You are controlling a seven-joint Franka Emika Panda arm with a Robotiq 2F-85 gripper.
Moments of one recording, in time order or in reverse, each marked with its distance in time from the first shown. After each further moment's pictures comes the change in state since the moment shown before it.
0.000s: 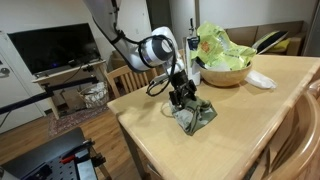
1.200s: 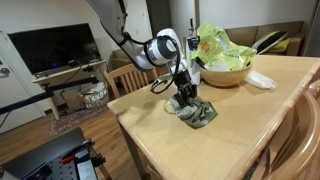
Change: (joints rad) arm -0.003 0.074 0.011 0.133 0.017 -0.115 0.000
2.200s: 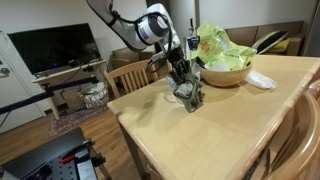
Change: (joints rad) arm 0.017 -0.150 0.052 0.001 0.009 0.026 0.000
